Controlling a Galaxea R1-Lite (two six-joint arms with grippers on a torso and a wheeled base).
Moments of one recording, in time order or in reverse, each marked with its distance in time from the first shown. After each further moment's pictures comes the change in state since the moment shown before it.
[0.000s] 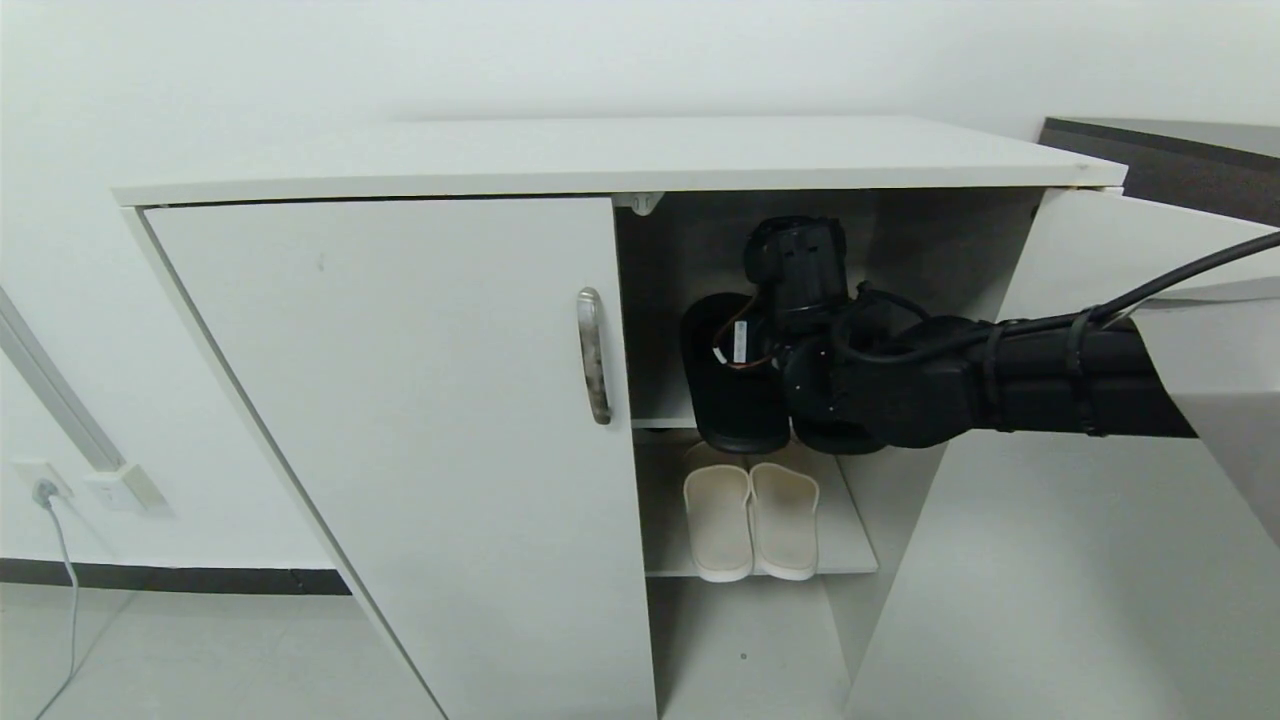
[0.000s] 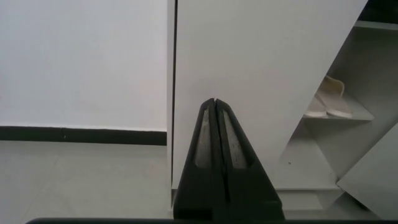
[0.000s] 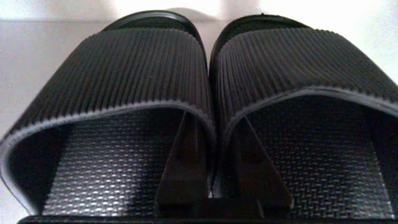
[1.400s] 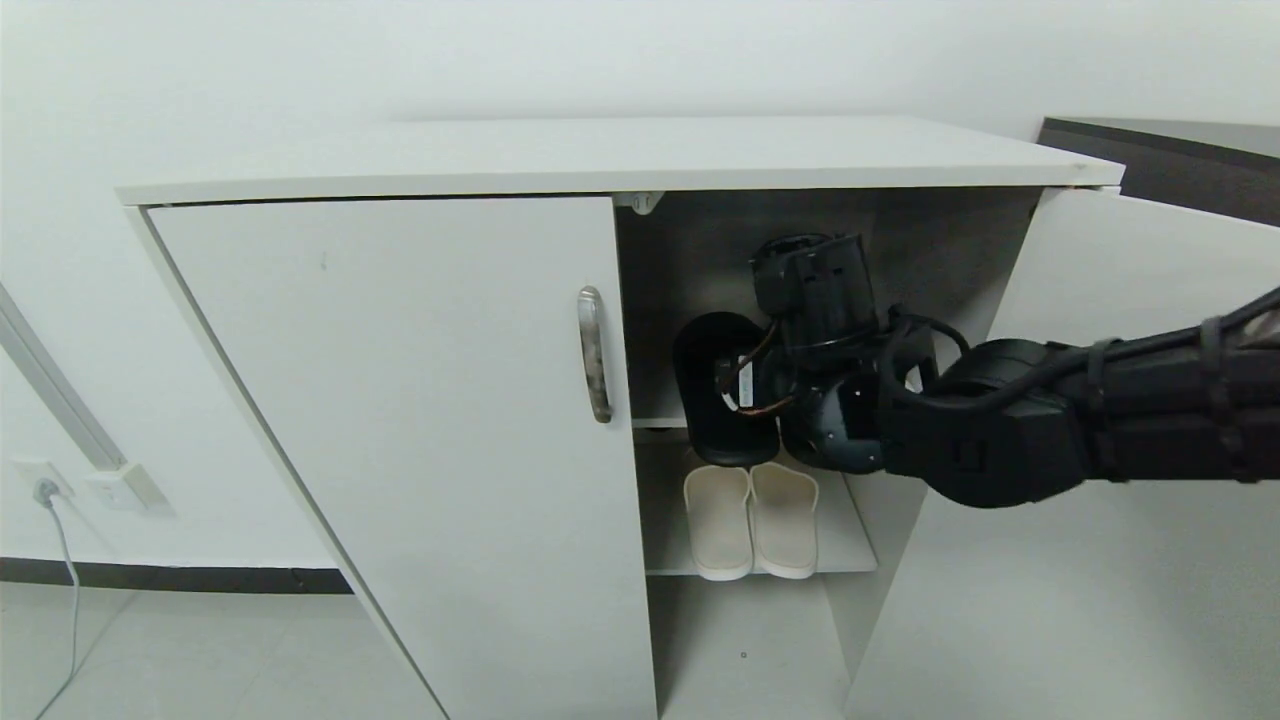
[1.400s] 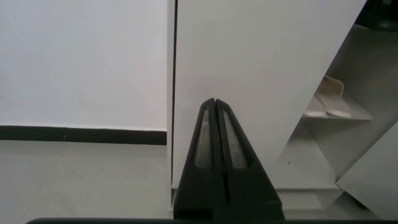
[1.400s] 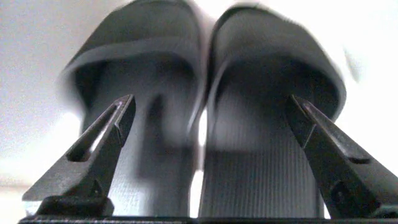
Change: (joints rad) left arm 0.000 0.000 0.000 0.000 0.000 0.000; right arm 0.093 -0.174 0.270 -0.024 -0.009 0.013
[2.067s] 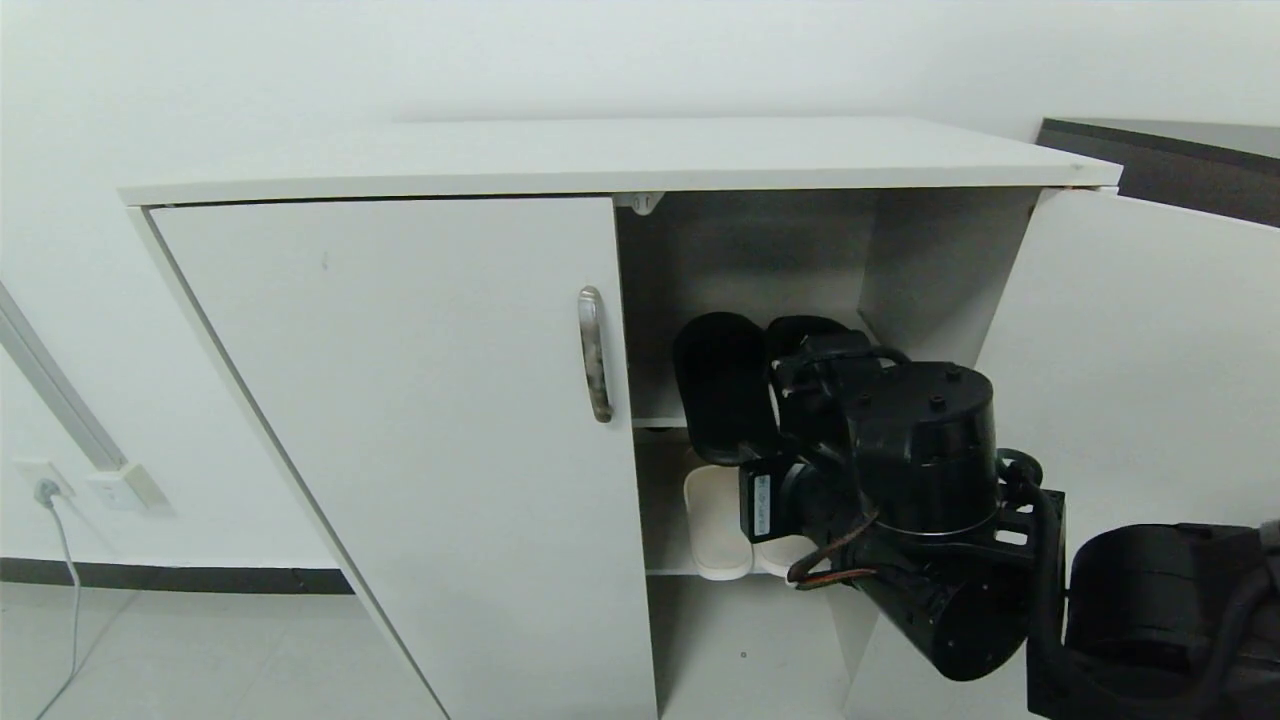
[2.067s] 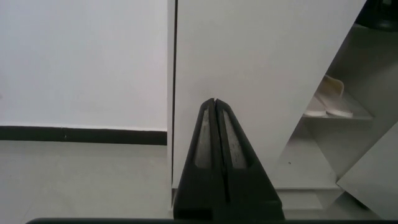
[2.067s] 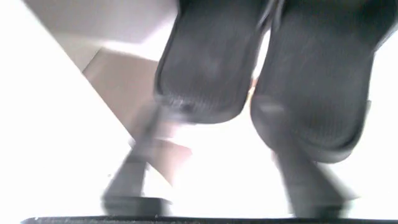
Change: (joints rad) left arm 0.001 0.000 0.000 0.000 -0.001 0.002; right arm 0.140 -0.190 0.538 -0.431 0.103 -0.009
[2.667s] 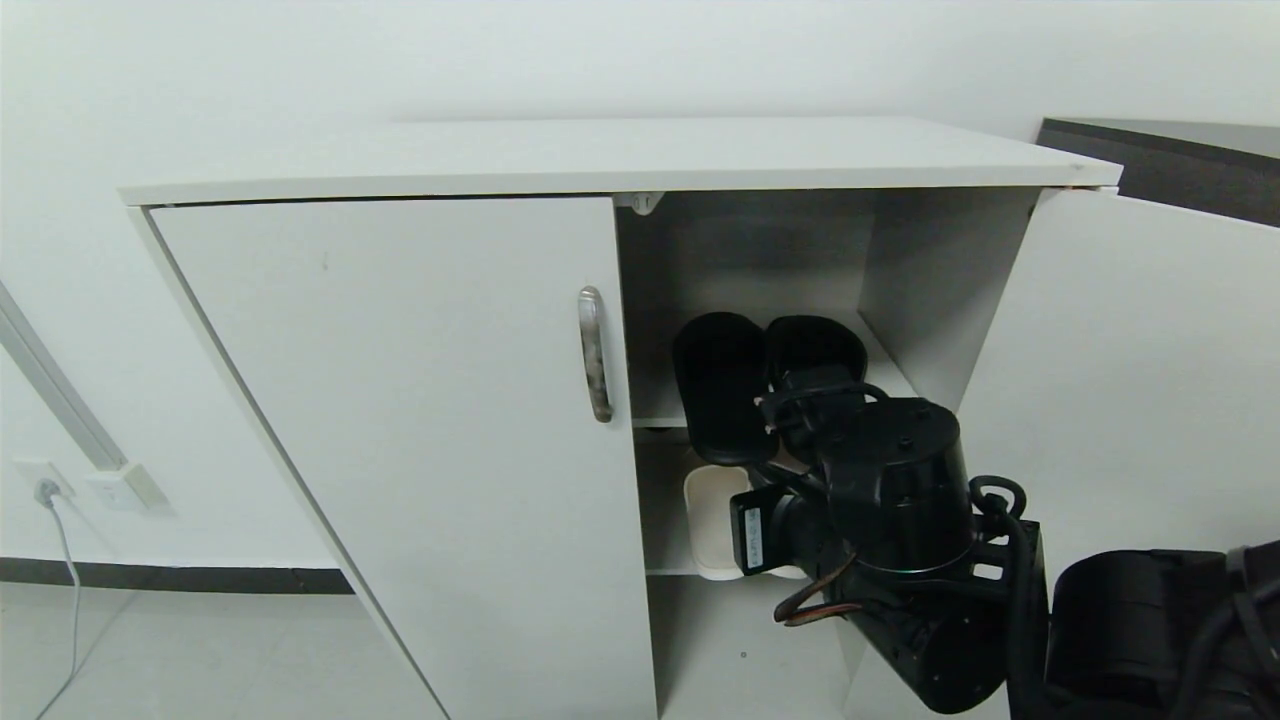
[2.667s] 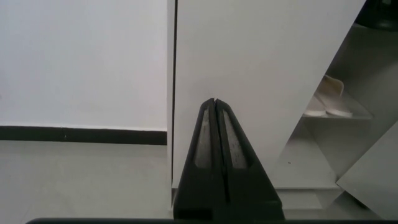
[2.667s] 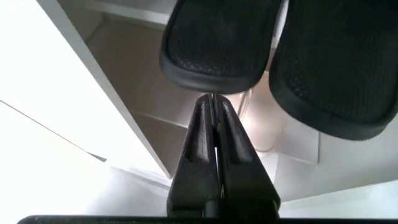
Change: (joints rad) left arm 0.000 0.000 0.000 0.000 0.000 0.000; right arm 0.020 0.025 0.030 -0.002 -0.006 0.002
